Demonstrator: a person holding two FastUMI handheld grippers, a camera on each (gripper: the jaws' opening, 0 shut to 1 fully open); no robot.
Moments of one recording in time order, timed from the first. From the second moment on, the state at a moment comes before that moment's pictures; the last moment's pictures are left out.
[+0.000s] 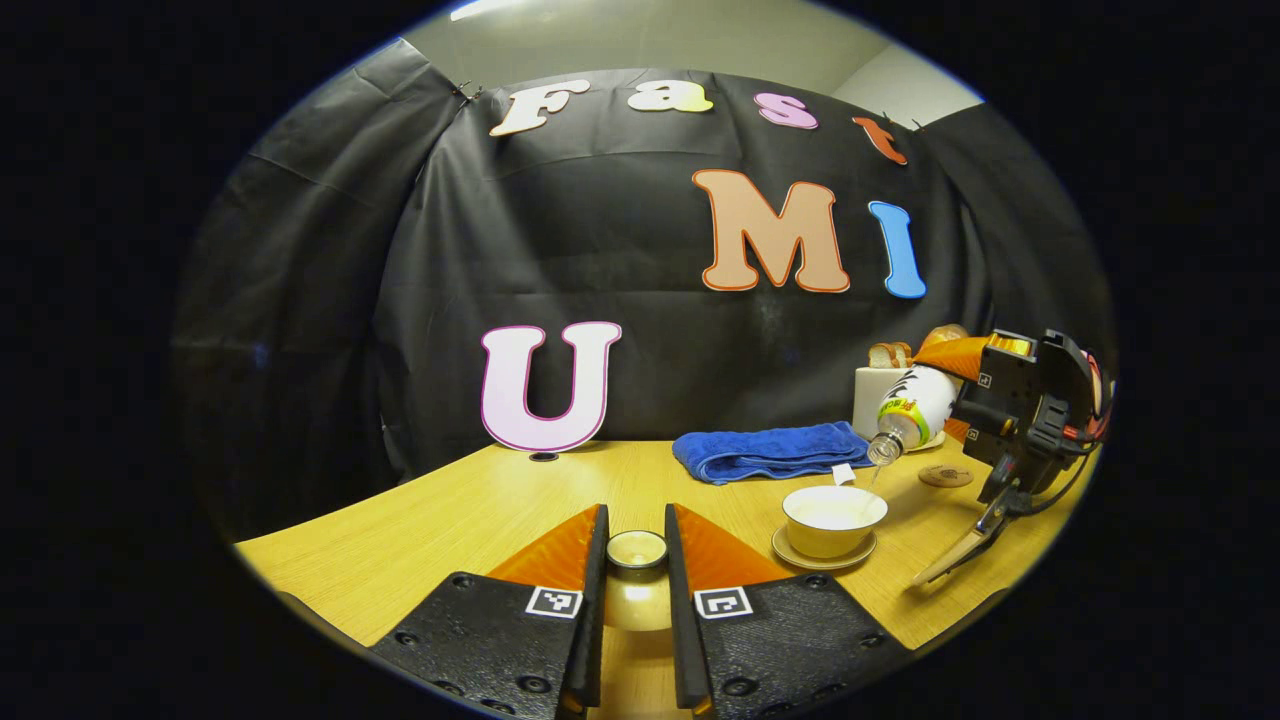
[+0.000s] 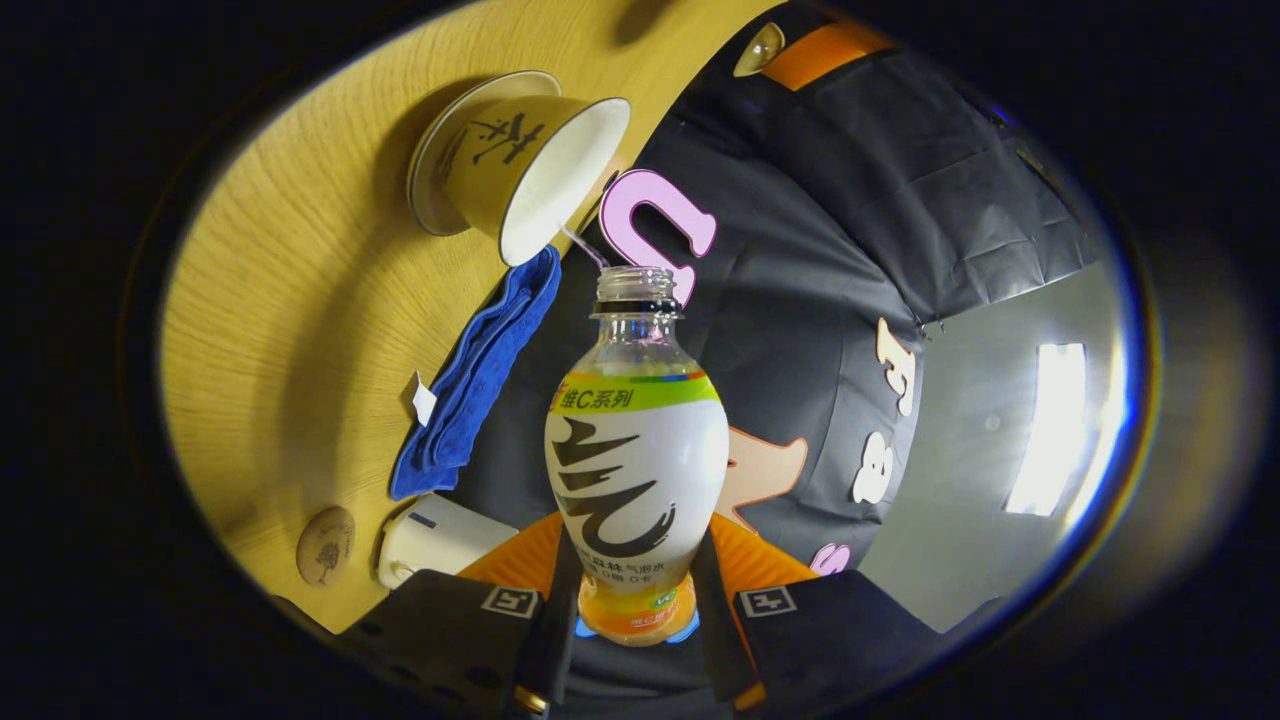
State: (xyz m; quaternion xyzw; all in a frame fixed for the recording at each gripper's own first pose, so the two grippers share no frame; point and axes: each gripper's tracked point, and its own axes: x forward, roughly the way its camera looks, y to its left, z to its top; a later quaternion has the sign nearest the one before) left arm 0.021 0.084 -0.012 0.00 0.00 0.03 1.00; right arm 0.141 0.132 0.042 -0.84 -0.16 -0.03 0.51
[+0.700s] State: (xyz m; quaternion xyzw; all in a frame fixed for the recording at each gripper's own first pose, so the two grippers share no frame) left arm 0.022 0.084 -0.013 0.00 0.00 0.04 1.00; right arm 0.136 0.088 0.014 -0.39 0.00 0.08 0.92
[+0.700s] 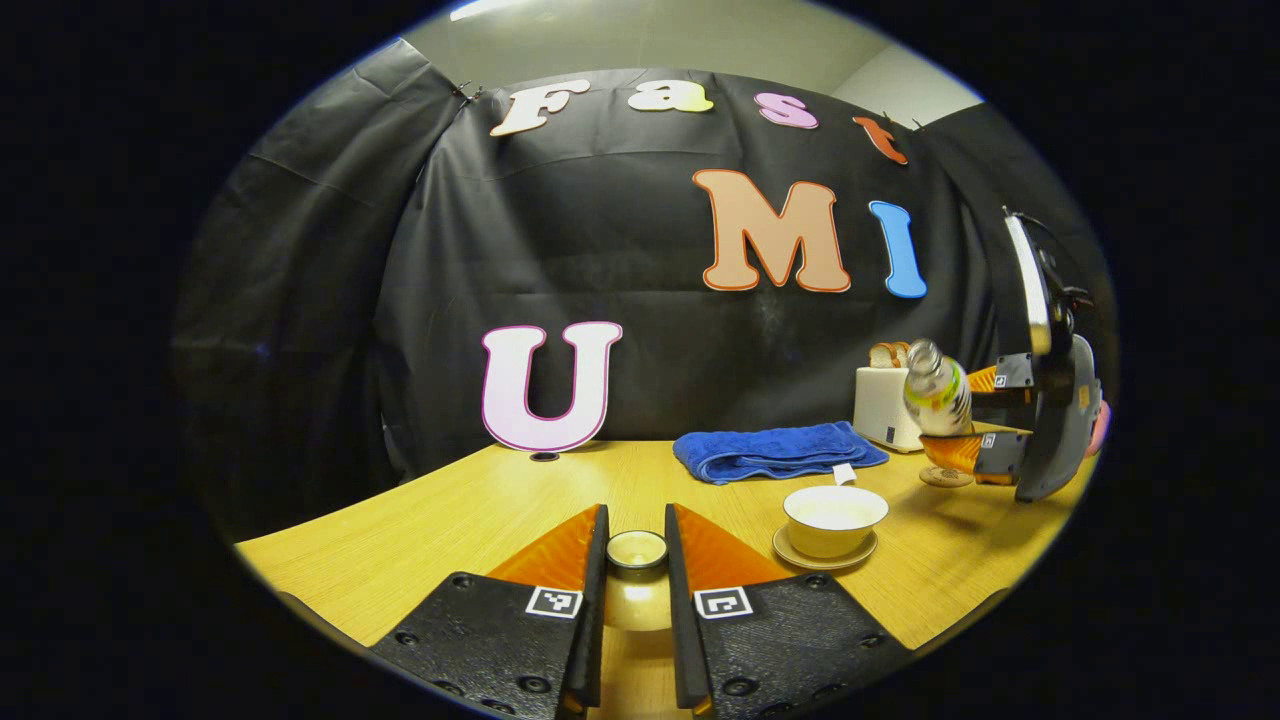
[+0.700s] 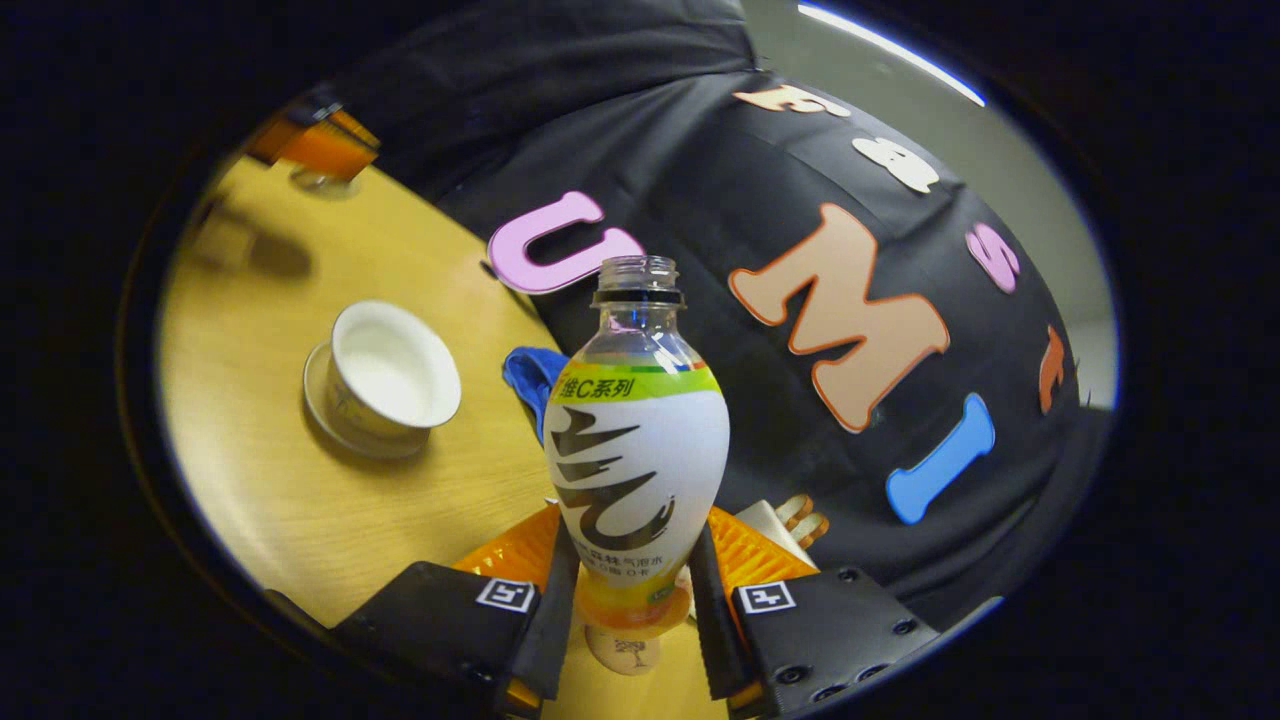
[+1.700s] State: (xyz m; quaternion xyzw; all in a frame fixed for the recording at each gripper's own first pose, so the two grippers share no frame) left arm 0.022 0.084 -0.013 0.00 -0.01 0.04 1.00; right arm 0.175 -0.059 -0.025 0.03 0.08 -0.03 1.00
